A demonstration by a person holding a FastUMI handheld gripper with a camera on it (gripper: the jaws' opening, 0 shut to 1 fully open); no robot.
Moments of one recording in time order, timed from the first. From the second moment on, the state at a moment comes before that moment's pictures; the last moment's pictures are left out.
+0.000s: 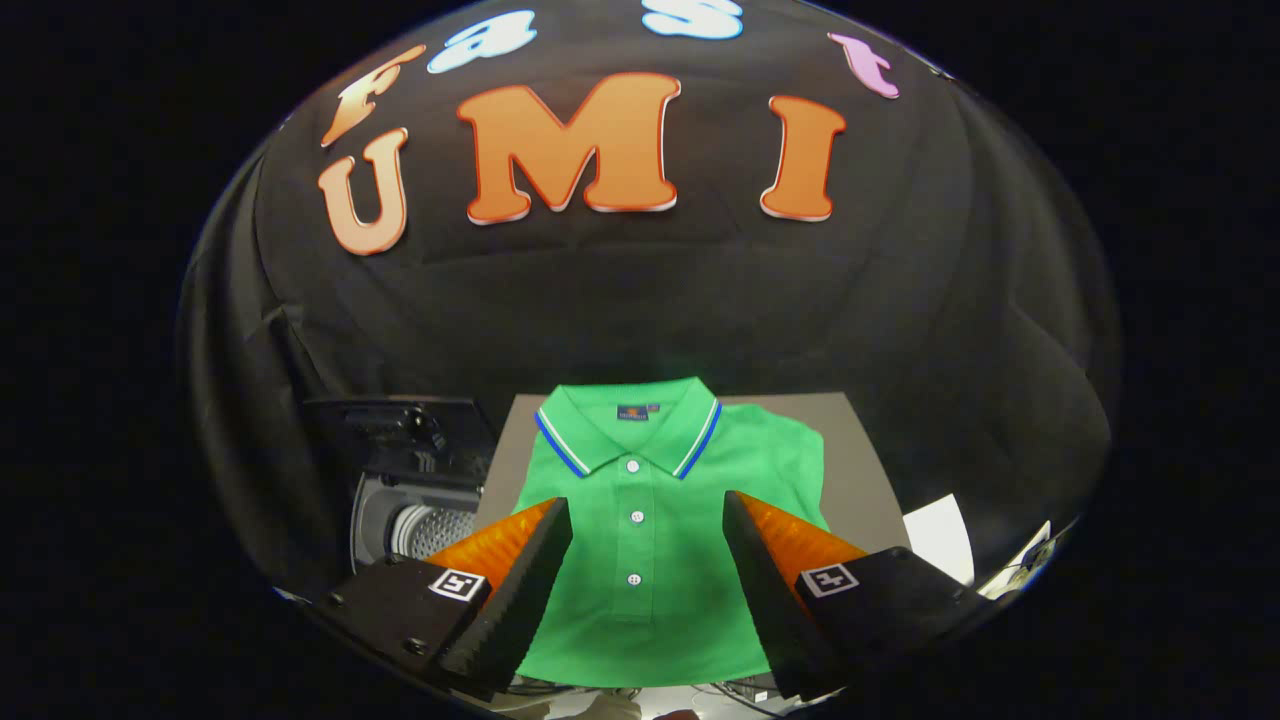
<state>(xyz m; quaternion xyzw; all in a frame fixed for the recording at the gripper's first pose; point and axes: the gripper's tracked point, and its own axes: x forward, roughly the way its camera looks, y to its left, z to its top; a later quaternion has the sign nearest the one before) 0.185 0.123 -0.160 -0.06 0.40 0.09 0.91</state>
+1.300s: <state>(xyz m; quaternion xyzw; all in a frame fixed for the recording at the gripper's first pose) 0.180 0.119 -0.243 -0.09 0.63 0.12 0.76</state>
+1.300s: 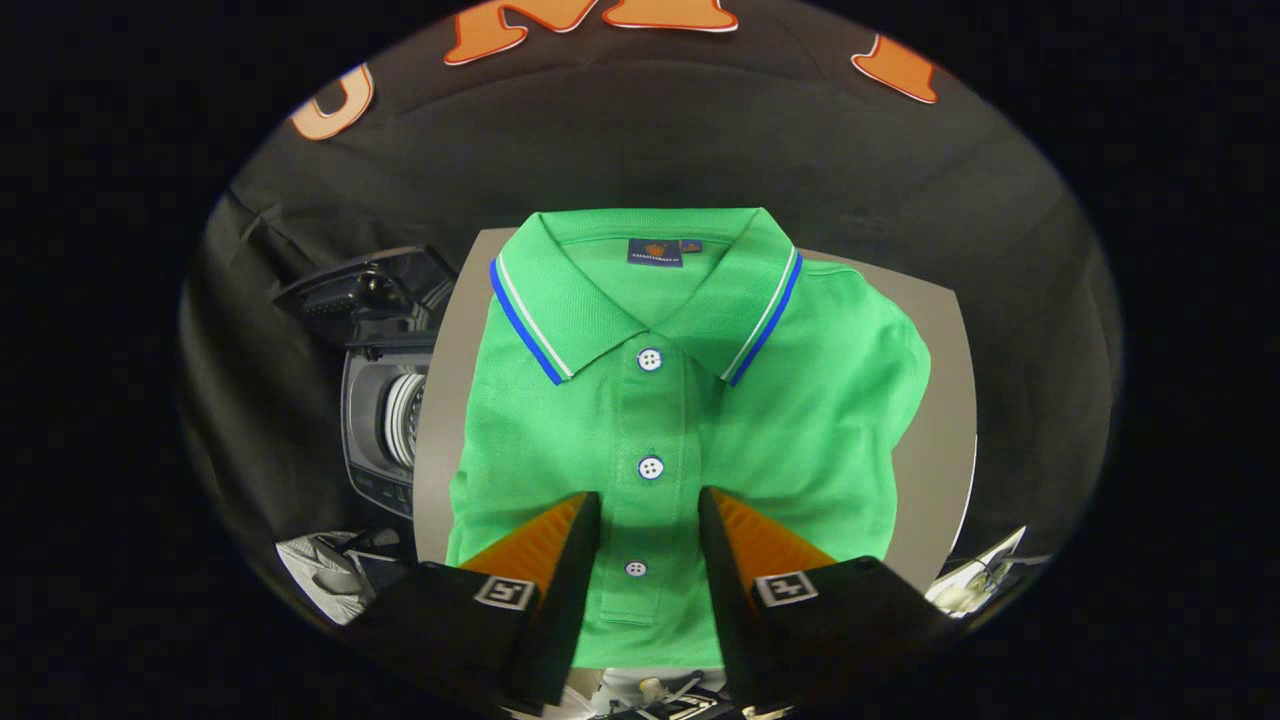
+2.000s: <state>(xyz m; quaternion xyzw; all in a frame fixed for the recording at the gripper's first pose) 0.197 0.111 -0.227 0.06 0.28 0.17 0.94</state>
